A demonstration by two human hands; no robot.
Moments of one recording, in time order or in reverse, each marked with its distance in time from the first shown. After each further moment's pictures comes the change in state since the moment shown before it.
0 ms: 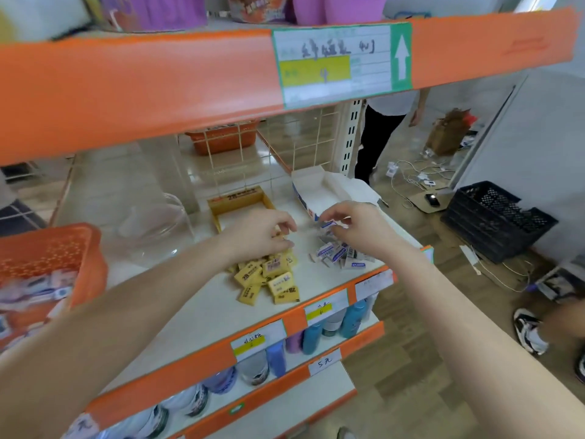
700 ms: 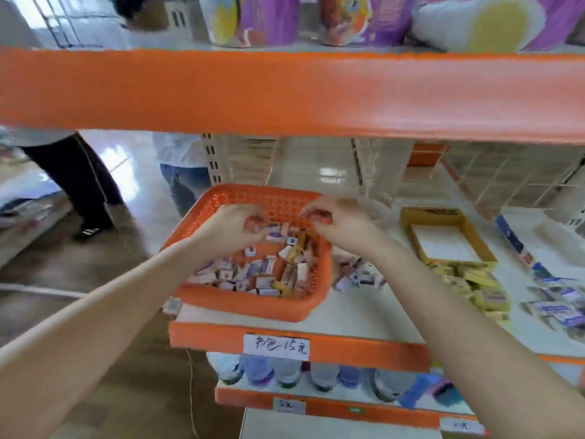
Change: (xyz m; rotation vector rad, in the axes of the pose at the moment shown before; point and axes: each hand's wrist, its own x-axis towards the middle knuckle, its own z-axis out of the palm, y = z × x) left_hand -0.301 -0.168 -0.100 0.083 0.361 -0.568; right_hand 0.036 -0.290 0.177 0.084 -0.264 -0.563
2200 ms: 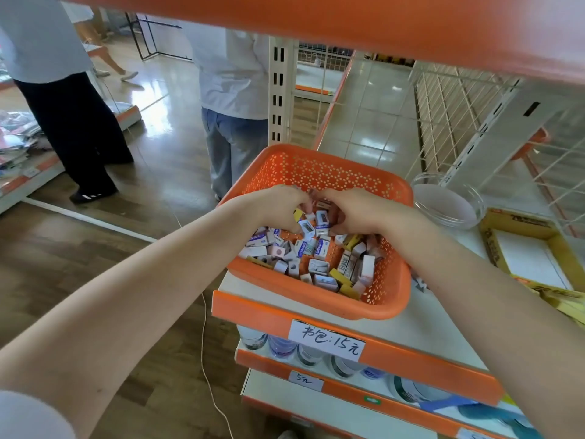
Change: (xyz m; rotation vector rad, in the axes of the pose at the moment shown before) left_hand 0.026 -0.060 0.023 0.111 -0.397 -0.053; right_hand 0.081 -0.001 0.074 -0.407 -0.555 -0.089
